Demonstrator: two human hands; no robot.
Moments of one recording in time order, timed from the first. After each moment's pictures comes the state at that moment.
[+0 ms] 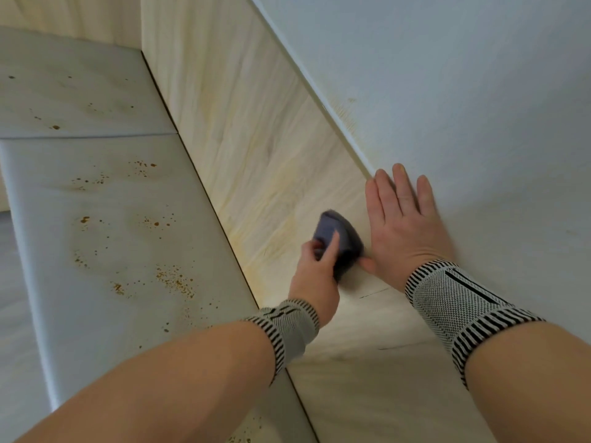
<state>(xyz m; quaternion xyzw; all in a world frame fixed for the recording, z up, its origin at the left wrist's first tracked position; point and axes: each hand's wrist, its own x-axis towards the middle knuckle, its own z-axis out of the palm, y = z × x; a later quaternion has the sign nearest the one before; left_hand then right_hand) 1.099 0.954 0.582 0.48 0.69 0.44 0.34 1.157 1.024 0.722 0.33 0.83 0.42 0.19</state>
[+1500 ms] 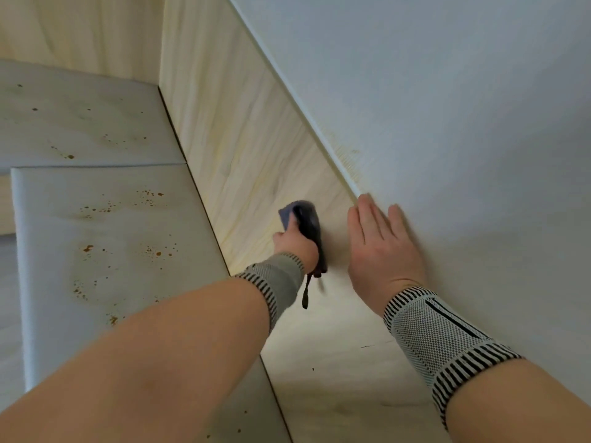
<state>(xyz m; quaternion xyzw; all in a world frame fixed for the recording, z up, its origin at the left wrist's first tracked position) 1.001 1.045 0.616 0.28 0.76 0.39 0.44 1.116 1.049 0.707 0.28 0.90 0.35 -0.01</state>
